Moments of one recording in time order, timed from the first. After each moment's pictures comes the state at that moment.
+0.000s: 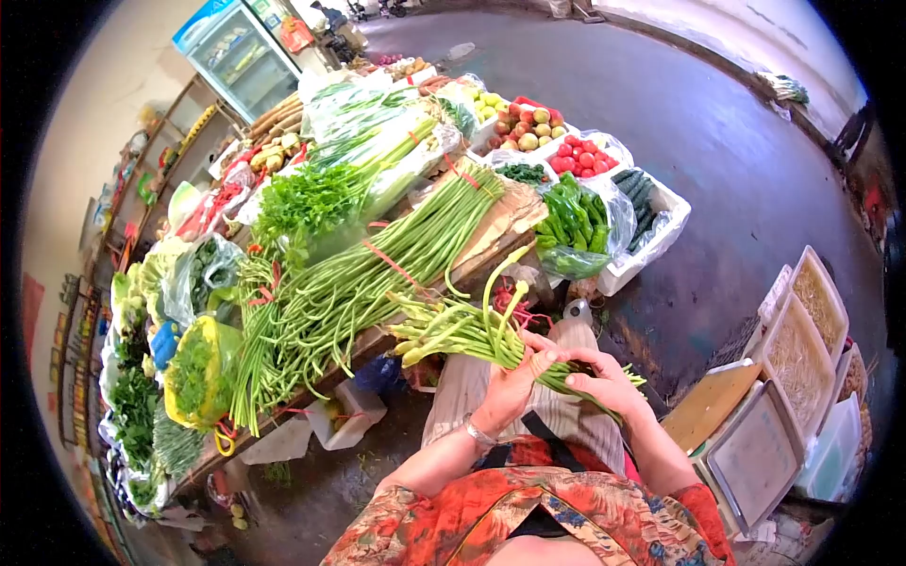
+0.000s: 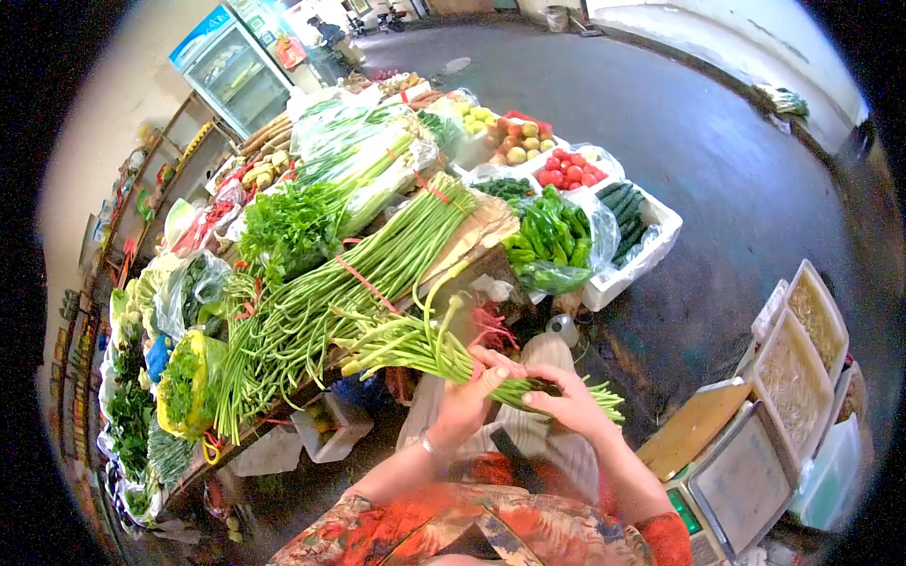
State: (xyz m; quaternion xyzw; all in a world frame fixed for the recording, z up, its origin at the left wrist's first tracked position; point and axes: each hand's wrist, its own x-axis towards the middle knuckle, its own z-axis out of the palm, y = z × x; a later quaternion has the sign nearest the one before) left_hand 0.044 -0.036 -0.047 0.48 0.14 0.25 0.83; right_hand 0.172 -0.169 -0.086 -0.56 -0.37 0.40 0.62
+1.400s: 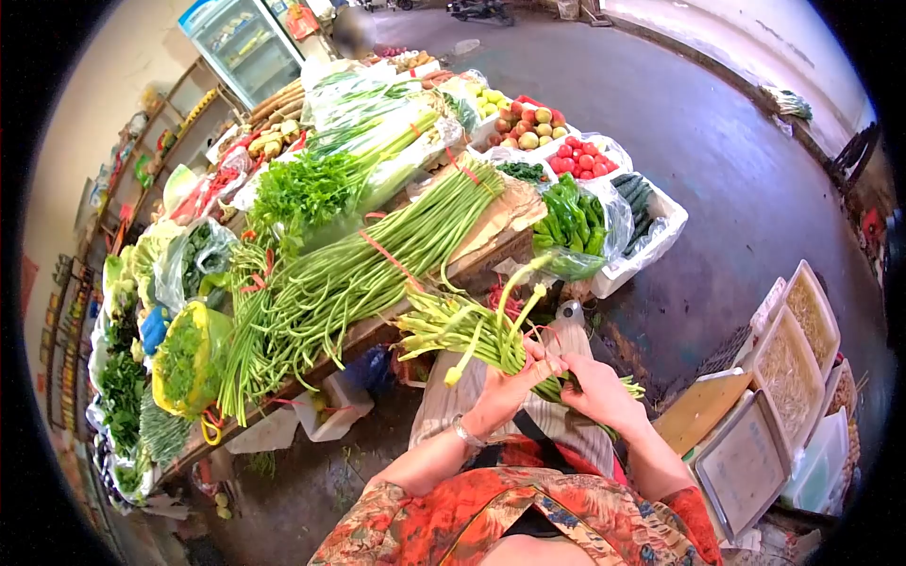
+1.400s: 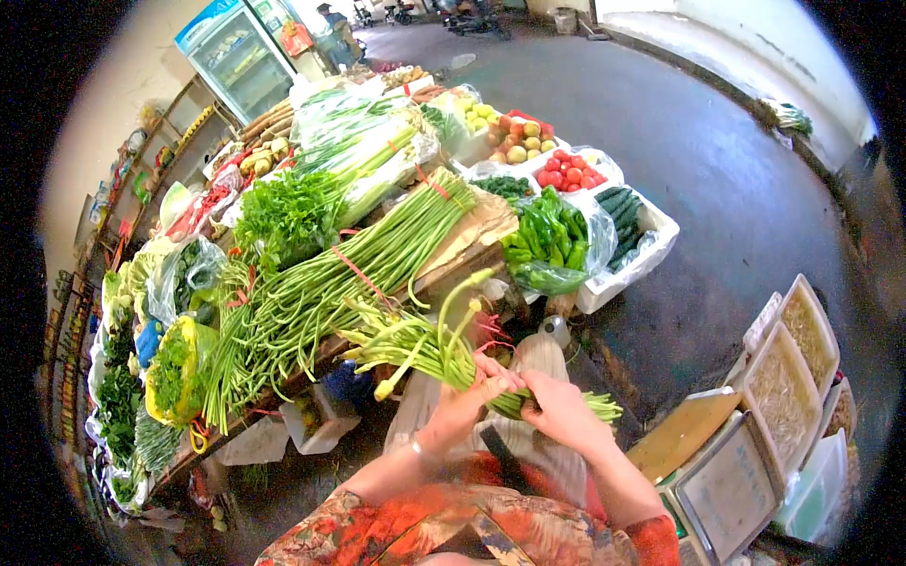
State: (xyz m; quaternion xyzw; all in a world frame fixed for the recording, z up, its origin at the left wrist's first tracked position) left_hand 0.037 -0.041 -0.047 0.50 0.15 0.21 0.82; right_hand 0.170 -0.174 -0.056 -0.70 -0.55 0.23 0.39
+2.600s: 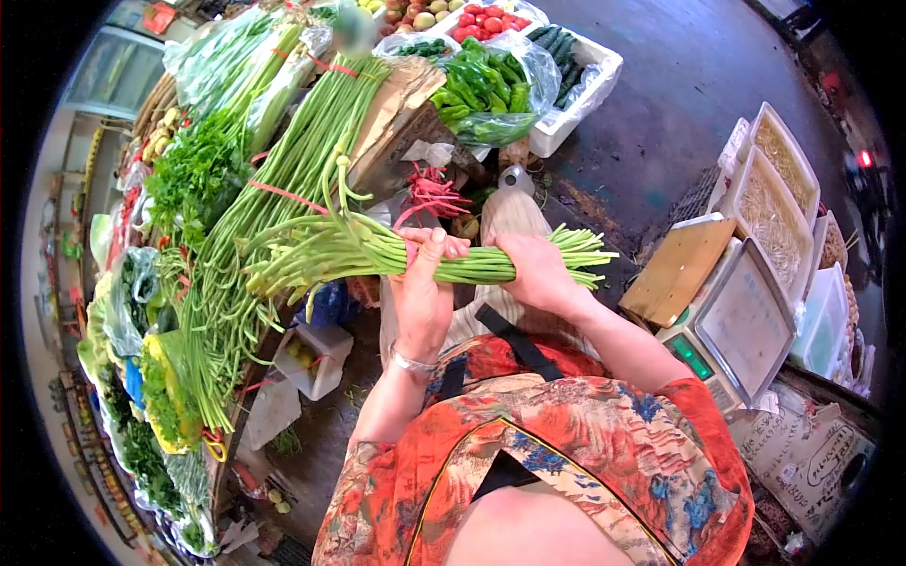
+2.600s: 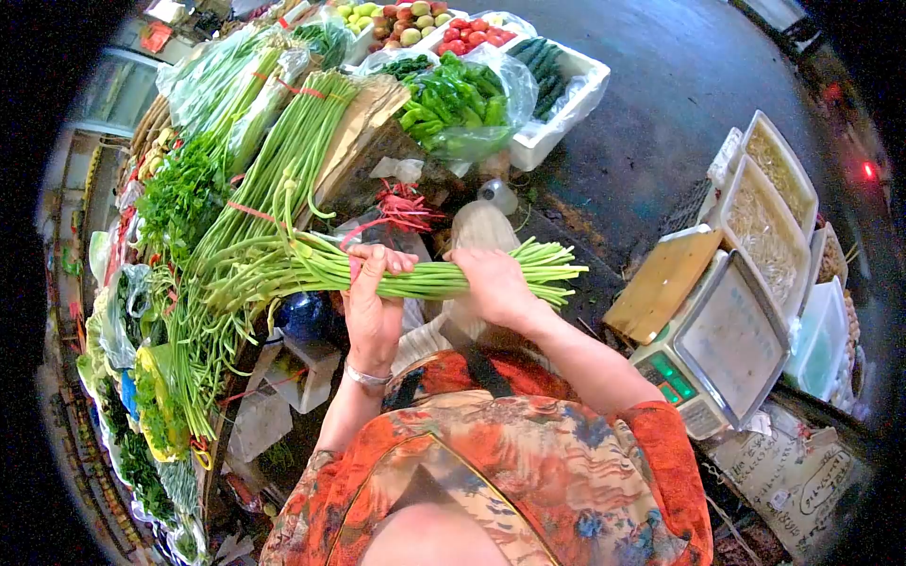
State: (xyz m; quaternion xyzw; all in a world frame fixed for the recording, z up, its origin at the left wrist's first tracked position) left_hand 0.037 -0.025 -0.044 0.42 0.20 0.30 0.83; right_hand 0.142 -0.153 -0.120 -0.78 -0.48 0.16 0.36
